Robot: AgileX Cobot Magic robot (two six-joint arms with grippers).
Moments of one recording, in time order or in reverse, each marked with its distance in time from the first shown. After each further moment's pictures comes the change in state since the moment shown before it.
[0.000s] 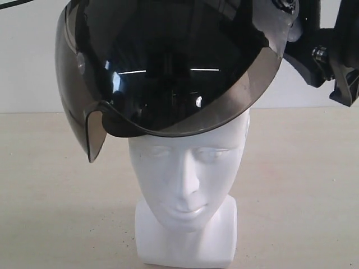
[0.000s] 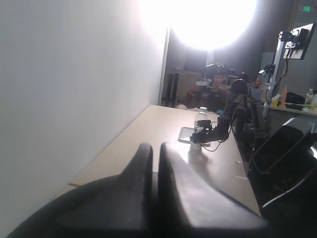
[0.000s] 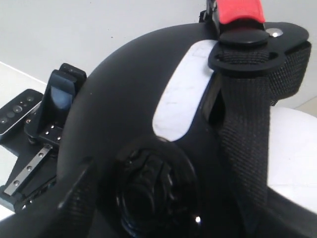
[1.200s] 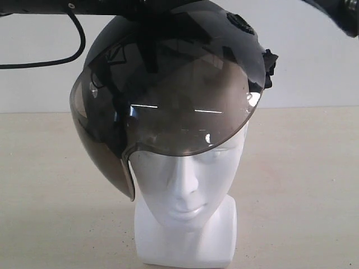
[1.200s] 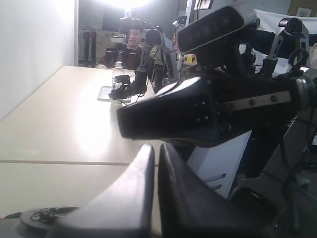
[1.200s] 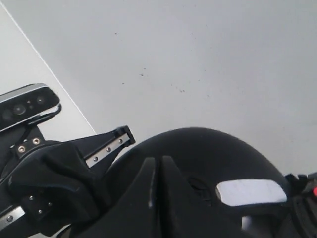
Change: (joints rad) left arm -0.068 0.021 0.127 0.069 0.223 0.082; right arm -0.027 -0.040 -0.026 -0.159 0.023 -0.401
